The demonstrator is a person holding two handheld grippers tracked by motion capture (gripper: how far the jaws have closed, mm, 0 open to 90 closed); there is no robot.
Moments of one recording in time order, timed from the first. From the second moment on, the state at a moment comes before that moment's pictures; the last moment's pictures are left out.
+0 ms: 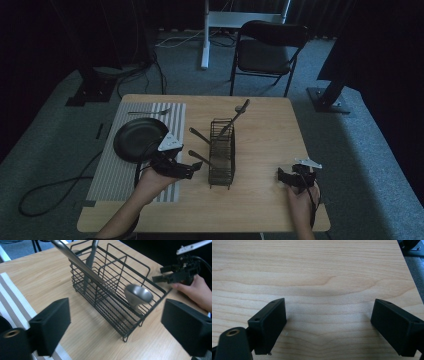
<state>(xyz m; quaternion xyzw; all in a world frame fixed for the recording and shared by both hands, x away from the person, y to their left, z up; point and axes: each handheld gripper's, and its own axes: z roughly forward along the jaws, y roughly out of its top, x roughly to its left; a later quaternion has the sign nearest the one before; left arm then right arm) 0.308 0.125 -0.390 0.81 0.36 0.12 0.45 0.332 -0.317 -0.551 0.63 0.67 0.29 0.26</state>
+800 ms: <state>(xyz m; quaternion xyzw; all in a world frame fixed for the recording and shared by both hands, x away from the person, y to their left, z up) 0.306 0.124 -0.384 0.81 0.33 0.09 0.48 0.332 -0.317 -0.551 0.63 0.67 0.29 0.26</state>
